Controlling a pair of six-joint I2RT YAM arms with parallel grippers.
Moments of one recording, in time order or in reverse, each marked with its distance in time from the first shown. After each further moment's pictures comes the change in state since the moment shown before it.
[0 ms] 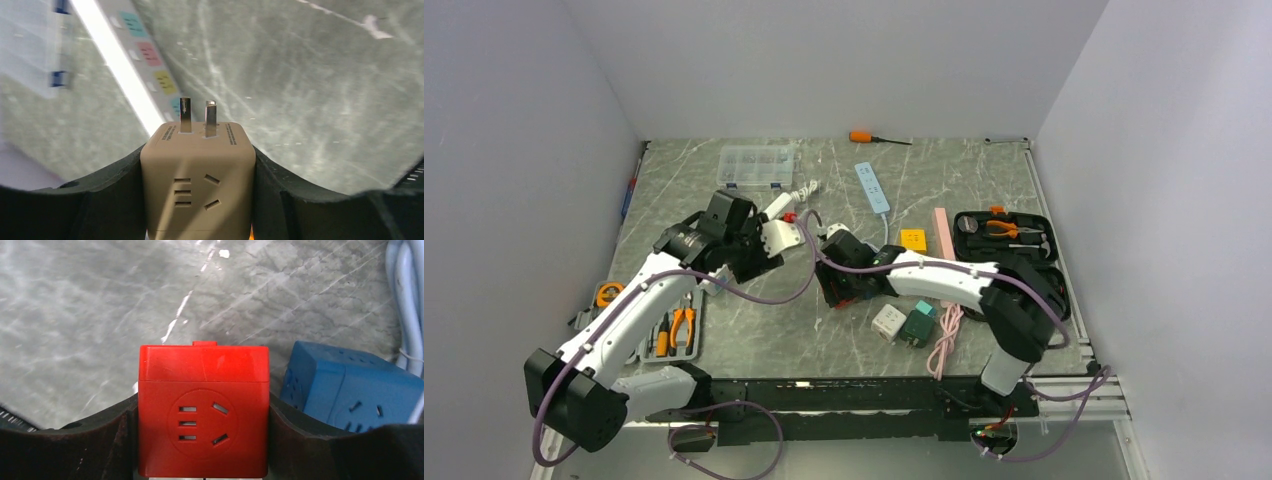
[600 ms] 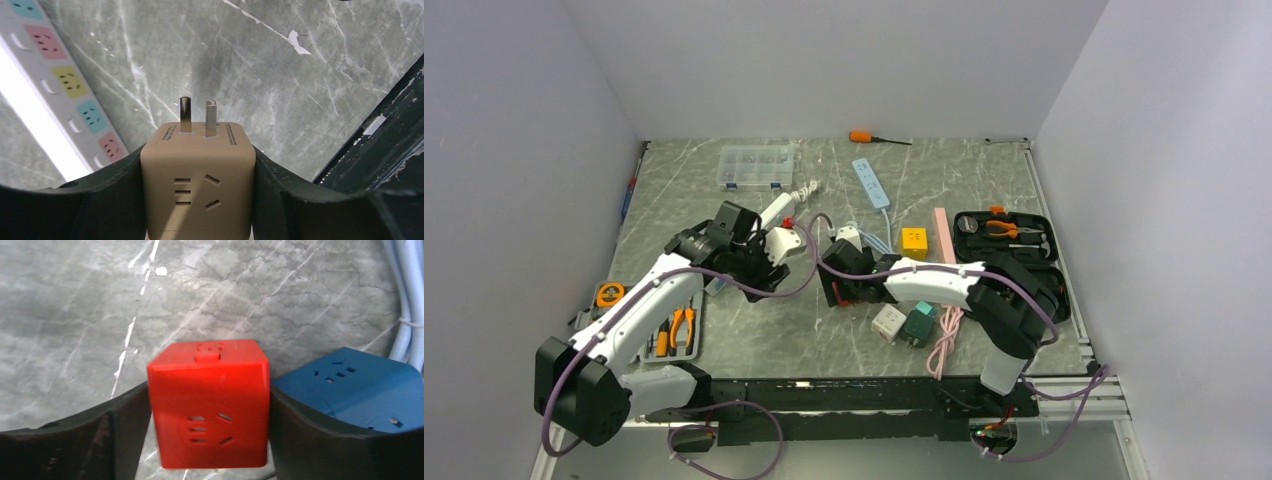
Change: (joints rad) left arm 0.013 0.013 -0.104 -0.025 0.187 -0.237; right arm 0.002 0.097 -0.068 0.127 0.205 0.096
